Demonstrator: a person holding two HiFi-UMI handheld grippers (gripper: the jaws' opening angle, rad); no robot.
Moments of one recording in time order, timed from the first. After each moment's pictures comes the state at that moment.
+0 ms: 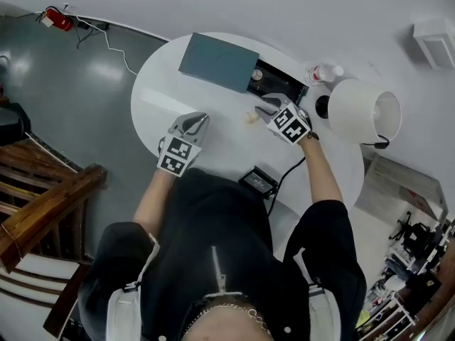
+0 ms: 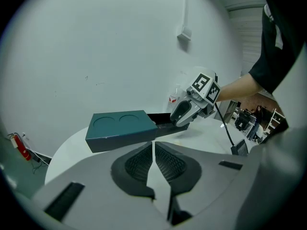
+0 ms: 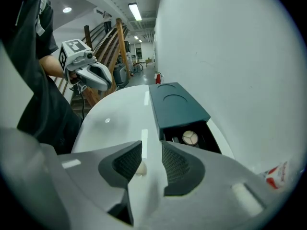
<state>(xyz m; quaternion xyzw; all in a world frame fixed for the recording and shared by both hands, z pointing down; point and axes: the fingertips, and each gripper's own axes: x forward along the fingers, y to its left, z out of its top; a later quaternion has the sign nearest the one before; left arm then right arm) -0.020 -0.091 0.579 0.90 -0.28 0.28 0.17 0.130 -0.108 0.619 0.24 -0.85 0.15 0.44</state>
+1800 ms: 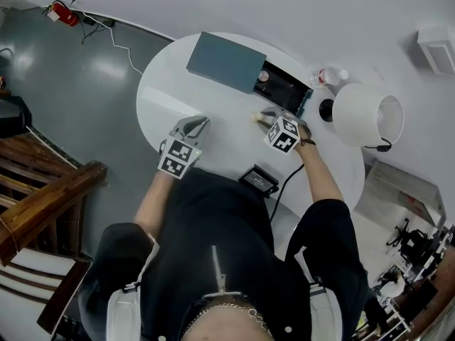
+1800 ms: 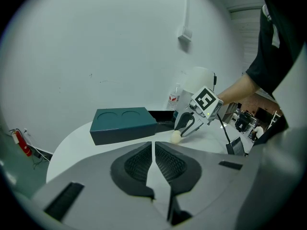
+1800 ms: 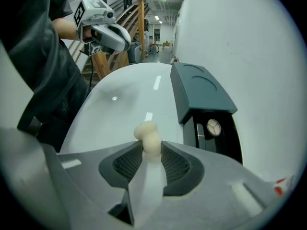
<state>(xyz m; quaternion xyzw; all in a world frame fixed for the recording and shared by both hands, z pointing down) -0.038 -0.076 0.584 0.90 -0.29 0.28 0.18 0.126 -0.059 0.678 0.16 -0.82 0.09 0.55</state>
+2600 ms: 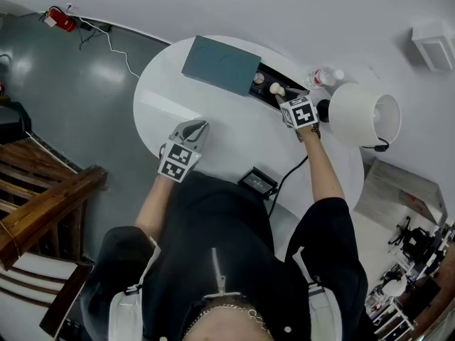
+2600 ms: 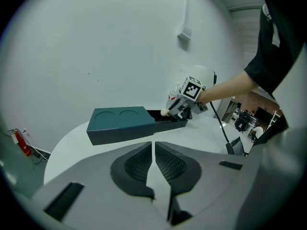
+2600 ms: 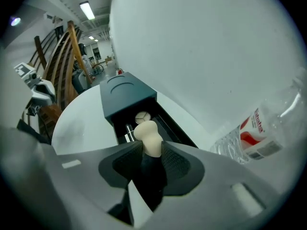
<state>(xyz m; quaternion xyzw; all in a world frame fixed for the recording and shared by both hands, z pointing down) -0.028 -0.075 0.588 0.90 -0.29 0.29 0.18 0.224 -0.159 0.651 0.43 -0.75 0.26 0.43</state>
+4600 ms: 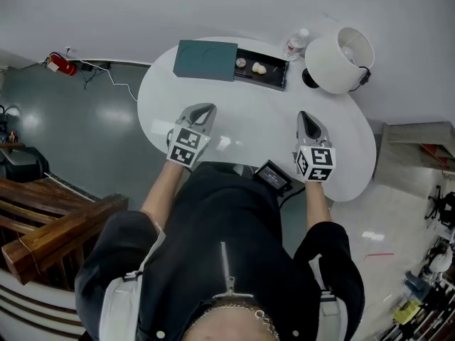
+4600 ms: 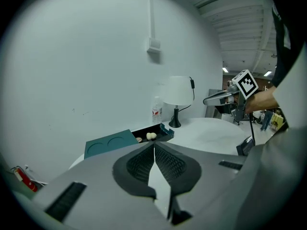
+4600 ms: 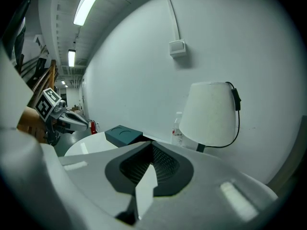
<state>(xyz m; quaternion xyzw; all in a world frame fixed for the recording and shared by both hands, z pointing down) 0.014 -0.041 0.510 0.93 -0.25 0.27 0.06 0.245 0.056 0.476 0.69 -0.70 0.14 0.15</state>
